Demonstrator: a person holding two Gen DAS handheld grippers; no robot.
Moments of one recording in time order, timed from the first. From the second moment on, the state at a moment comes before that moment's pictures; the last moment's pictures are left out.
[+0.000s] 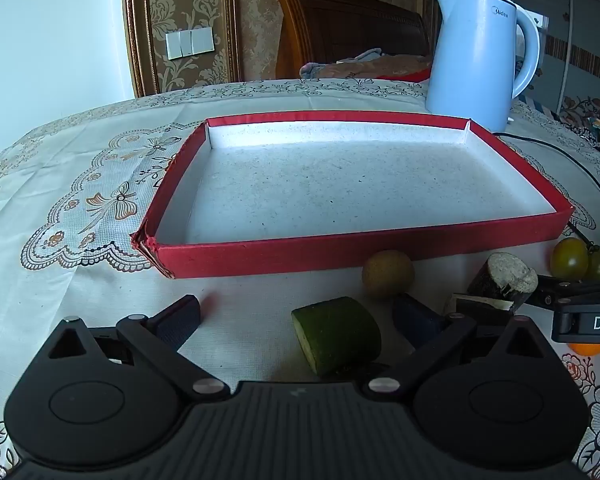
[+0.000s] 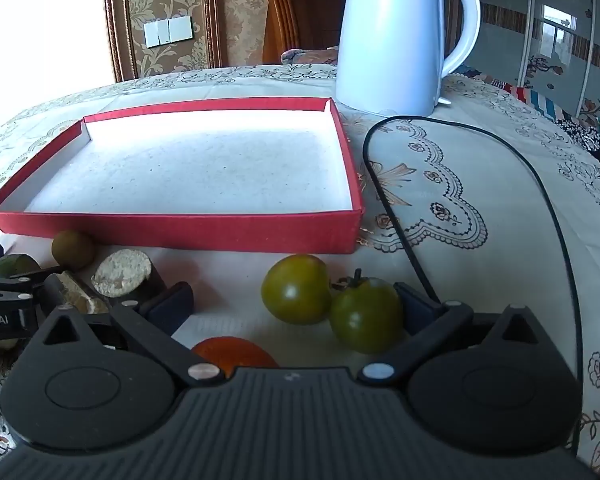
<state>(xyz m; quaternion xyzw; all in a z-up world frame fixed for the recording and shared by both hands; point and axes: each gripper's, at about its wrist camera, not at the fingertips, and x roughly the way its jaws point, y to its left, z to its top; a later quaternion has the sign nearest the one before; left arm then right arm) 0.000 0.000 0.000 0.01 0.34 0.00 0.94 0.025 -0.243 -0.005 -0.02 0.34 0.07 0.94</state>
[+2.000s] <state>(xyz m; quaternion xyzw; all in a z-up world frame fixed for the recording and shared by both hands) -0.027 0.042 0.012 -0.09 0.28 0.03 0.95 -0.009 -0.241 0.011 -0.03 0.24 0.02 0.97</state>
